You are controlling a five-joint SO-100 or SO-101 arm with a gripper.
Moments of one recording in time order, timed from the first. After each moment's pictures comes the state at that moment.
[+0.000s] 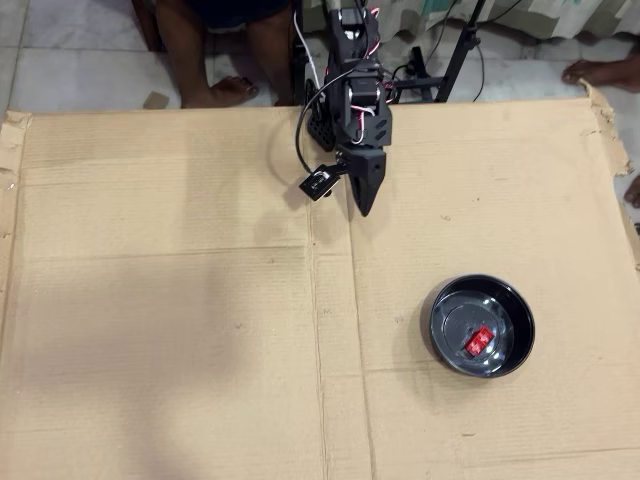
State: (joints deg) arm -1.5 157.1 155.0 60.1 152.5
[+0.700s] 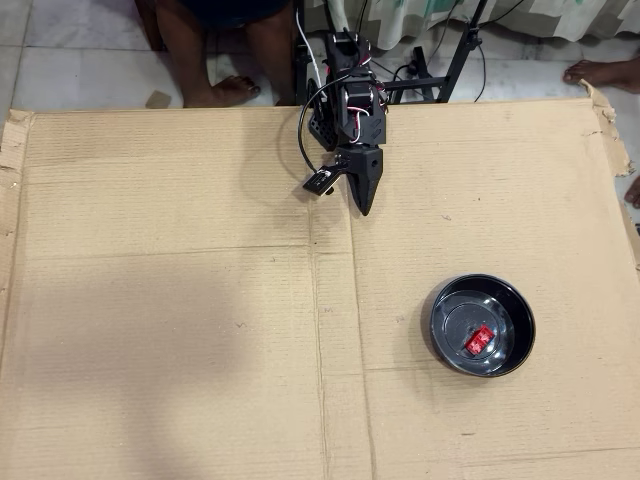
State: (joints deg) arm -2.1 195.5 184.8 60.2 142.4
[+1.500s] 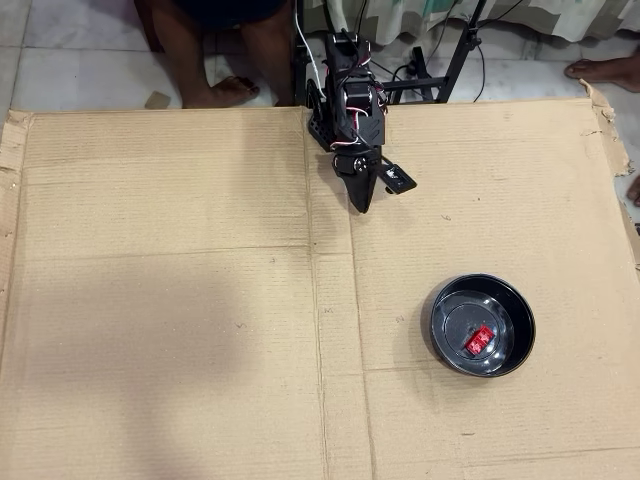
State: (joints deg) arm -1.5 195.5 184.8 59.4 31.7
